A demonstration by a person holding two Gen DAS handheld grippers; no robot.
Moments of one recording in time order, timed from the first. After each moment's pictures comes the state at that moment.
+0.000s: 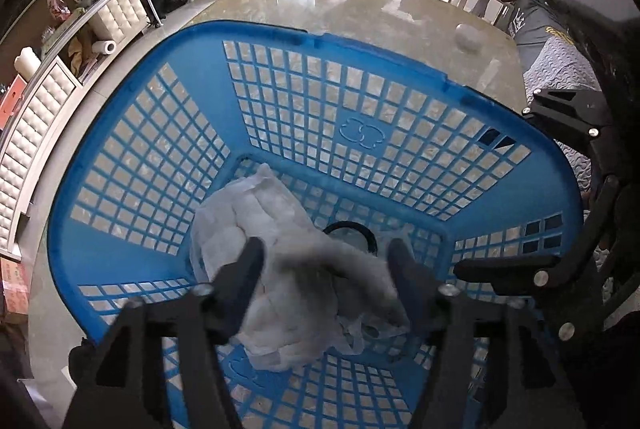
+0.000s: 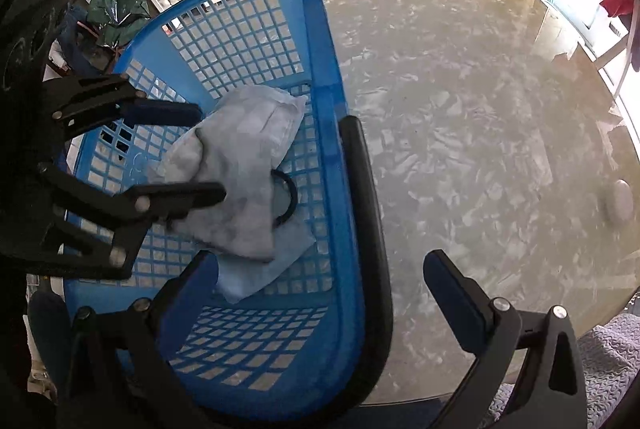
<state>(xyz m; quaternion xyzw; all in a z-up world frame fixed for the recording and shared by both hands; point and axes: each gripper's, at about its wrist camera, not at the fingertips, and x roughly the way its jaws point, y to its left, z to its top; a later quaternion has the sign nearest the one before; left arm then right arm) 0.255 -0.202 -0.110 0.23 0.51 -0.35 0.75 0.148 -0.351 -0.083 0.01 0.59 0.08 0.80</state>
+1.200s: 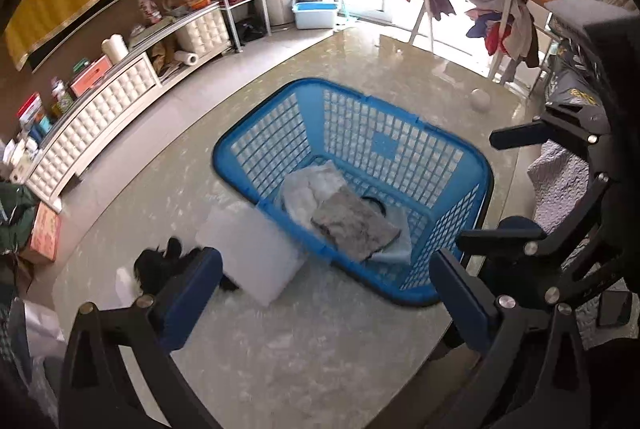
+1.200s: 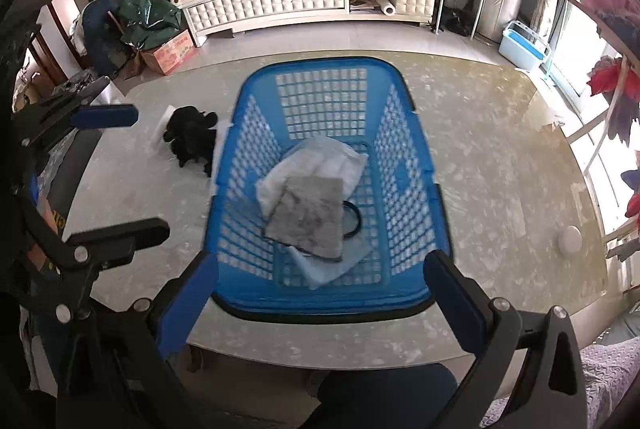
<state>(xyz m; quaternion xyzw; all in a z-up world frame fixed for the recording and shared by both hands) 0.152 -0.104 -0.007 0.17 0.44 -0.25 0.84 0.091 -0.269 0.005 -0.06 0.52 0.09 0.85</state>
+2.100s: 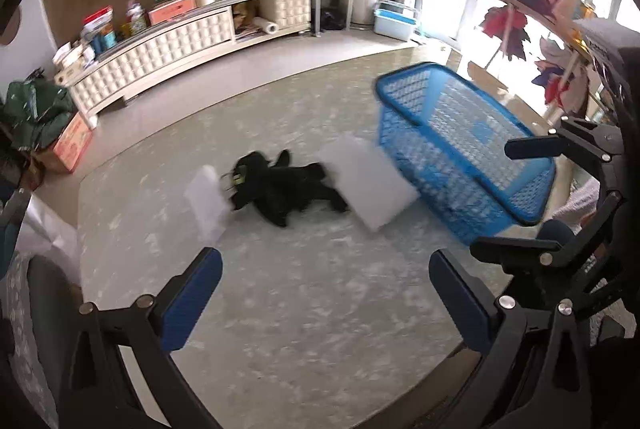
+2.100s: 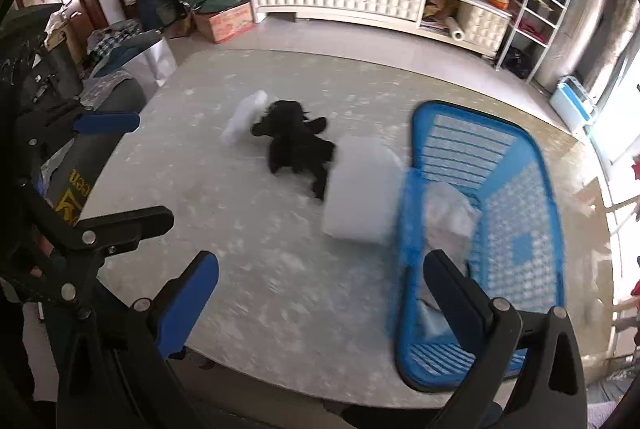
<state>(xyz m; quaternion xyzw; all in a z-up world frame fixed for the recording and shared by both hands) 0.133 0.067 -0.022 0.06 0.46 -0.15 0.87 0.120 -0.126 -0.021 -0.14 0.51 0.17 0.83</state>
